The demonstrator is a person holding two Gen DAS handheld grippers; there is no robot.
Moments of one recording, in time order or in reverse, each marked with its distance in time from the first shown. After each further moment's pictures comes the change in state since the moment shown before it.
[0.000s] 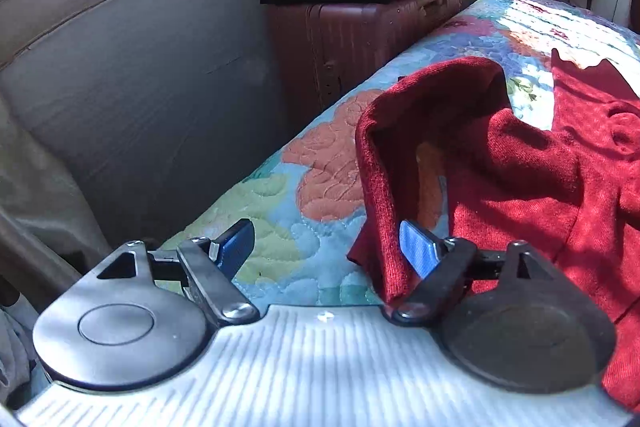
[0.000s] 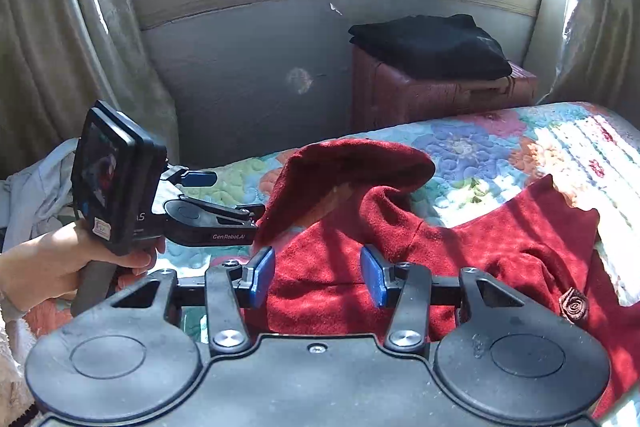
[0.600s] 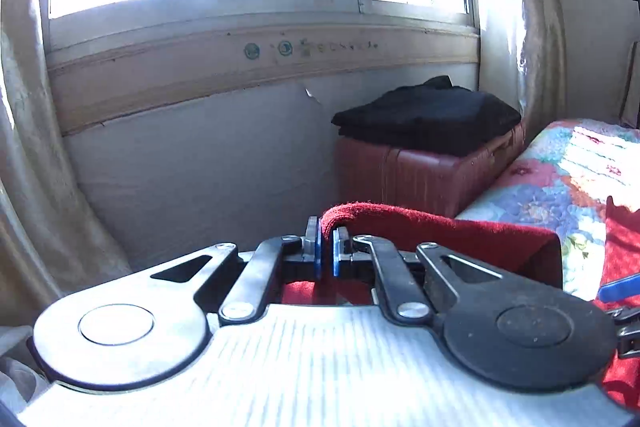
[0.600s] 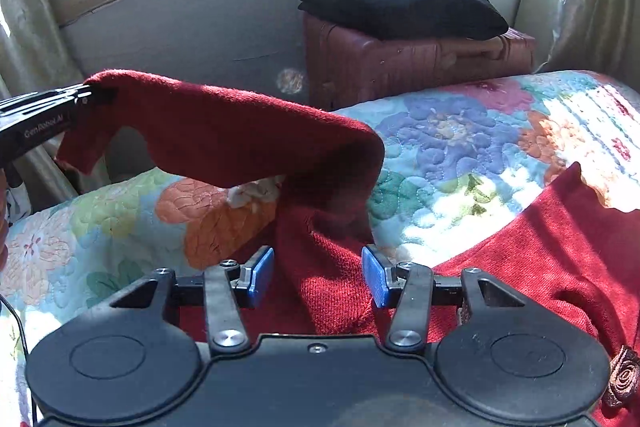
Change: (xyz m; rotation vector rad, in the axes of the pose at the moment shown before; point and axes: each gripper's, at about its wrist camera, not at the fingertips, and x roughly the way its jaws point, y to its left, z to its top) left arm -0.053 0.043 0.051 -0.160 -0.386 0.183; right arm 0.107 -0.055 0.014 0.042 0.000 -0.045
